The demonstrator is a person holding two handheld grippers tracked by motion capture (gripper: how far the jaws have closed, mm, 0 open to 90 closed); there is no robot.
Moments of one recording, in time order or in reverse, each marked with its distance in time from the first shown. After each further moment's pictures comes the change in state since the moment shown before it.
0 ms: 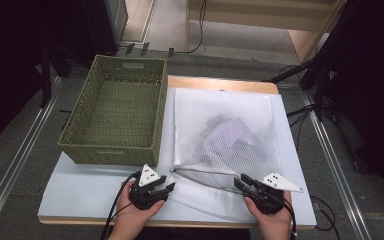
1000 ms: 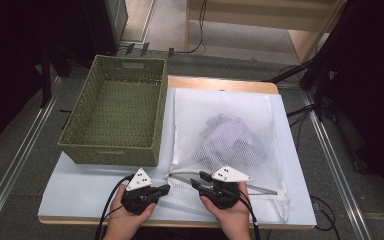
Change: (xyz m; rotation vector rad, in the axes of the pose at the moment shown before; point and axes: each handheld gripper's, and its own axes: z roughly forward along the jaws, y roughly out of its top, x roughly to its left) left arm 0.011 -0.005 -0.026 -0.029 -0.173 -0.016; right arm 0.087 0.022 0.068 0.092 0.162 -0.081
